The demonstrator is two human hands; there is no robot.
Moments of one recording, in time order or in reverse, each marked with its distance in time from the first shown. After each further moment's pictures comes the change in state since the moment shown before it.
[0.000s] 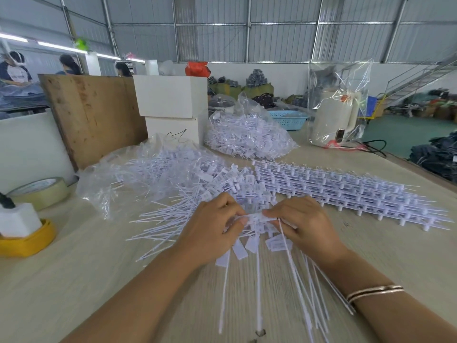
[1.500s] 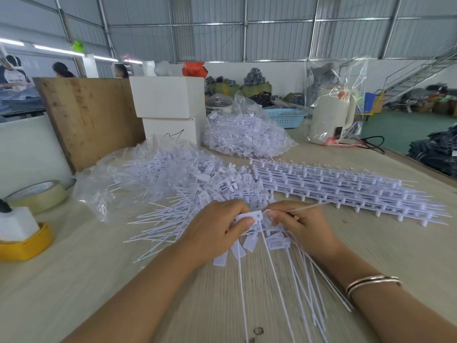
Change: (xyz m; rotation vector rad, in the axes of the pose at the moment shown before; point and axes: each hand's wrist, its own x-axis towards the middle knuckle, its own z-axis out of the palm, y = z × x) left_hand 0.008 0.010 -0.001 -0.049 -0.106 0.038; right_hand -0.002 -0.004 0.003 0.612 -0.069 0.415
